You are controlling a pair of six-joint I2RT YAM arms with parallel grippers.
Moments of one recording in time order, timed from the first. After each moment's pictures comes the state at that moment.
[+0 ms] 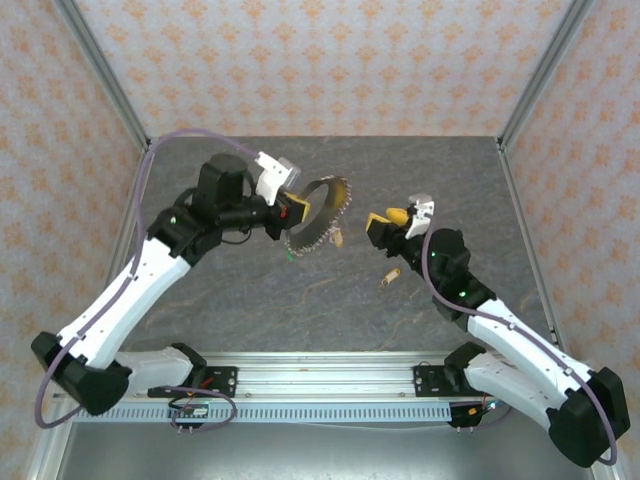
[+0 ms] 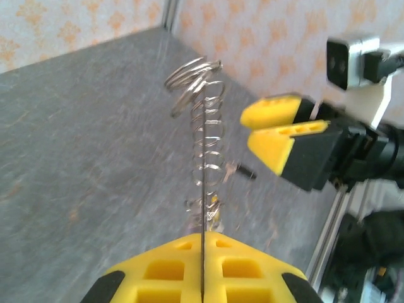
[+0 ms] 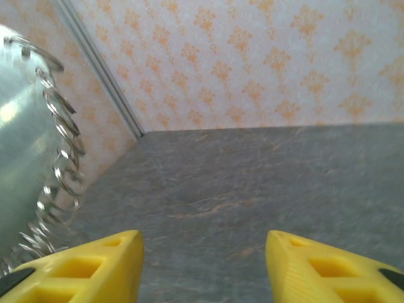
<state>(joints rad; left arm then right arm) -0.52 1.24 1.41 -0.71 0.42 -0.05 0.56 0.87 0.54 0.24 -0.03 0.32</state>
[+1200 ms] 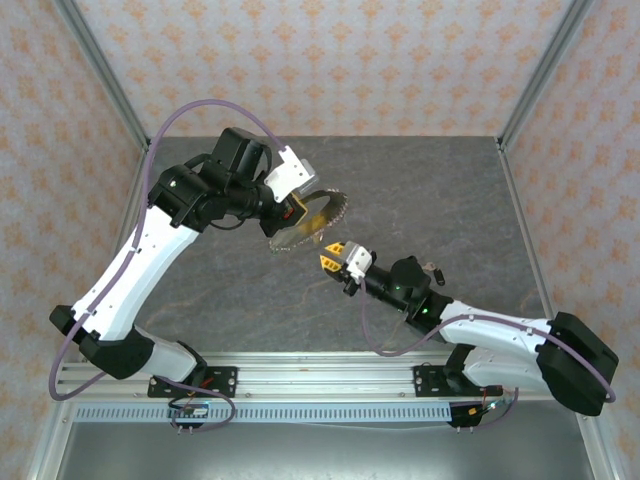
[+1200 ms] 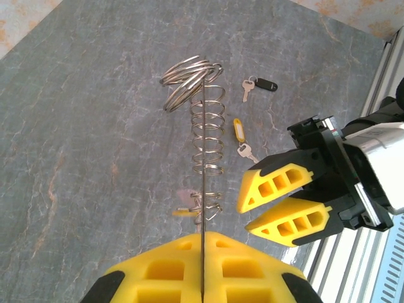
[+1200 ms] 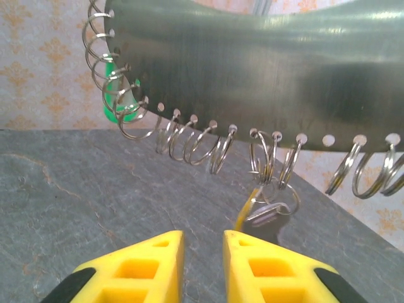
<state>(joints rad) -0.58 1.43 1.82 -1.21 0.32 0.26 0.91 1.09 0.40 0.69 -0.08 -0.28</state>
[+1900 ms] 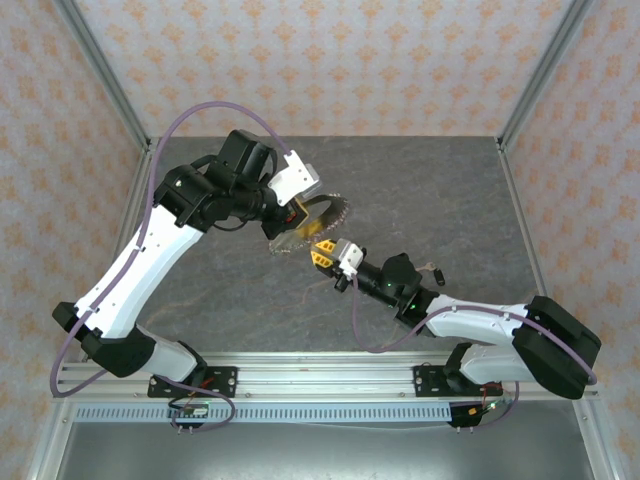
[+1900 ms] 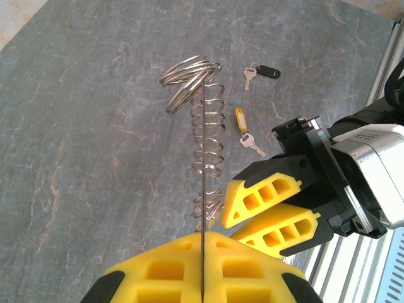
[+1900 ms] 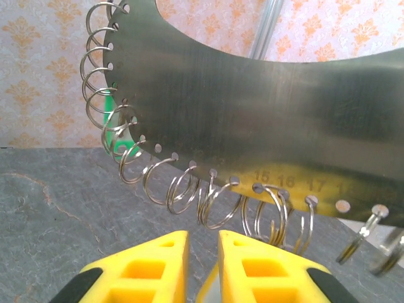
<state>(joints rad) -0.60 1.44 1.83 -1.23 0.30 0.28 0.92 1.23 0.44 0.85 -0.11 -0.27</state>
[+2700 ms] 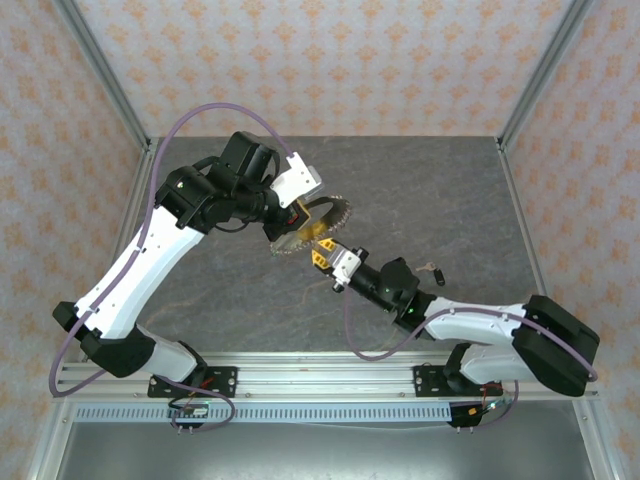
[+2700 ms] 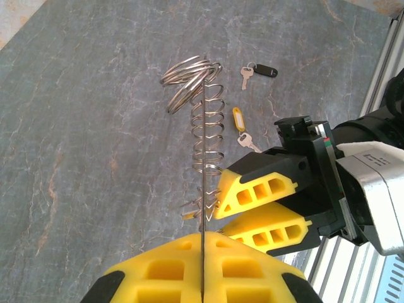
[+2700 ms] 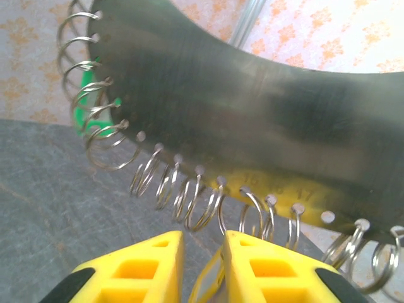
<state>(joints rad) -0.62 1.44 1.83 -1.23 0.28 0.28 0.97 1.21 0.43 0.84 0.04 -0.45</state>
